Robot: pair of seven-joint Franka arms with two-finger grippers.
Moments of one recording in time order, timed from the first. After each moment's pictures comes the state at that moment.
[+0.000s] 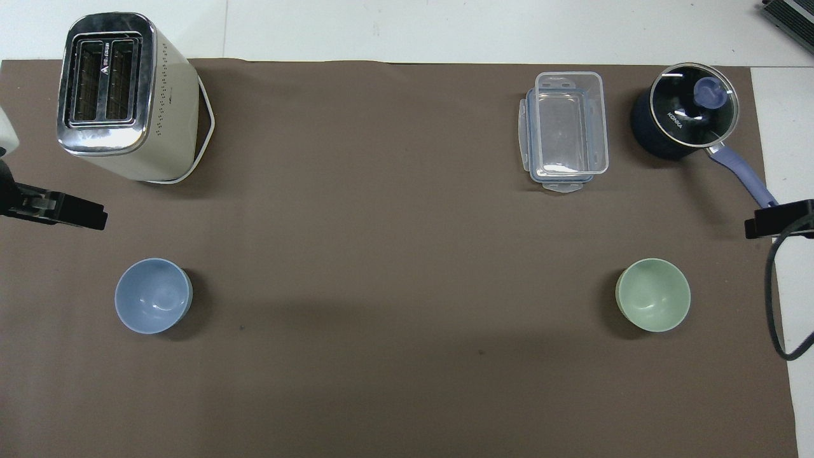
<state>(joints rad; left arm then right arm) -0.04 -0.03 -0.04 -1.58 0.01 1.55 0.14 0.07 -0.08 -0.11 -1.53 -0.03 1.47 -0.02</state>
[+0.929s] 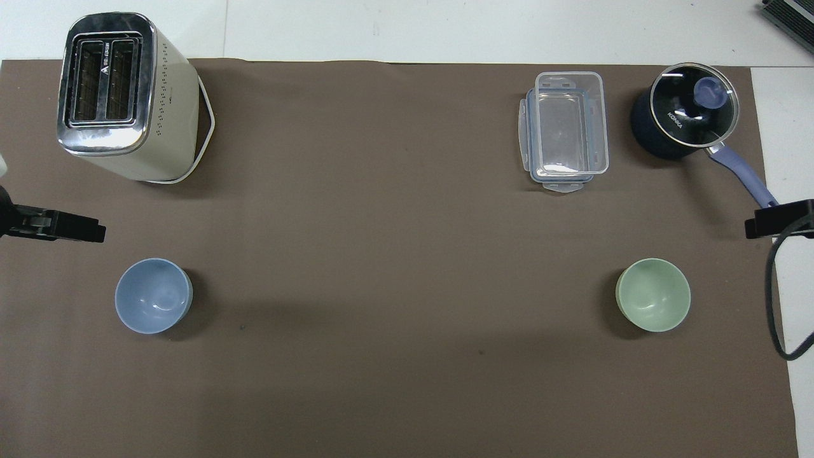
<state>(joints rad) 0.09 -0.12 -0.03 -1.90 -0.11 1.80 0.21 0.07 -0.08 -0.11 -1.53 -0.03 1.47 -0.02</state>
